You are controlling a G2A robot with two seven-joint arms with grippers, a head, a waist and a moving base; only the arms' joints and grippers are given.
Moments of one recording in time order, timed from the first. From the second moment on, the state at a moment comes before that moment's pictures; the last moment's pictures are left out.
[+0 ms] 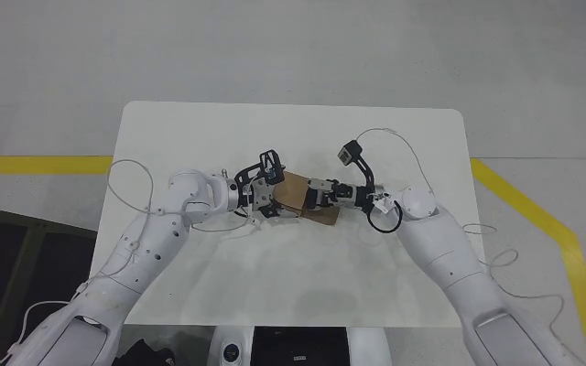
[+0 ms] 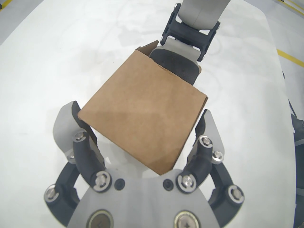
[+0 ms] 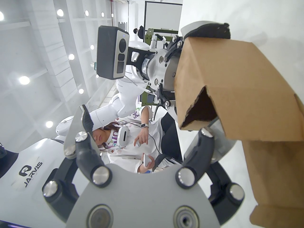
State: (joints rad) left arm 0.84 -1.08 -0.89 -1.33 1.05 -0.84 -0.30; right arm -0.78 -1.28 0.91 -0.94 0.59 -0.49 1.16
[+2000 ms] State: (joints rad) left arm 0.85 -1.08 -0.92 -1.35 0.98 -0.80 -0.40; right arm -0.81 -1.27 0.94 -1.02 0.49 -0.43 1.15
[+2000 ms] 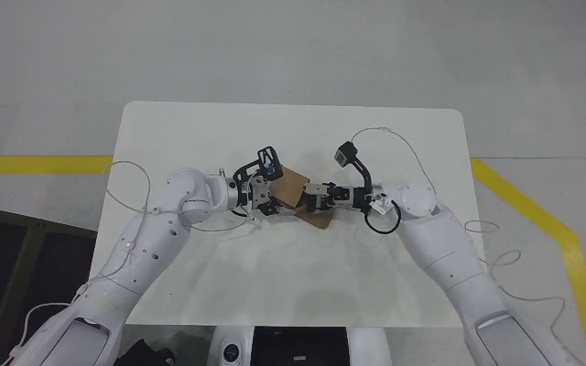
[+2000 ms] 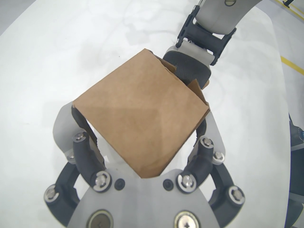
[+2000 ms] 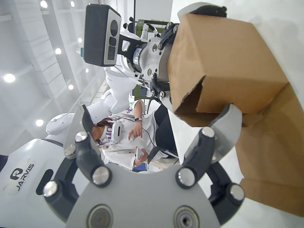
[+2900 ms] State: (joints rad) left arm 0.87 -1.07 -0.96 -1.36 0.95 -0.81 -0.44; right arm -0.80 -1.34 0.86 -0.94 0.52 -0.52 1.02
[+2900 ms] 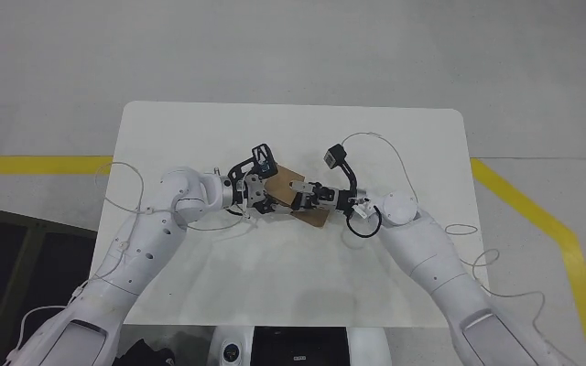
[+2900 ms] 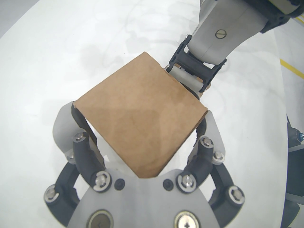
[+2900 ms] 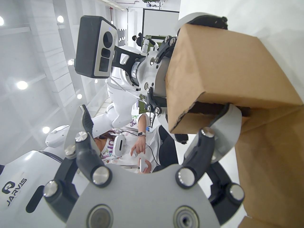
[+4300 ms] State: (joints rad) left arm 0.89 -1.08 -0.95 -1.38 0.95 -0.76 -0.45; right arm -0.97 -1.21 1.17 -1.32 0.28 -0.15 1.22
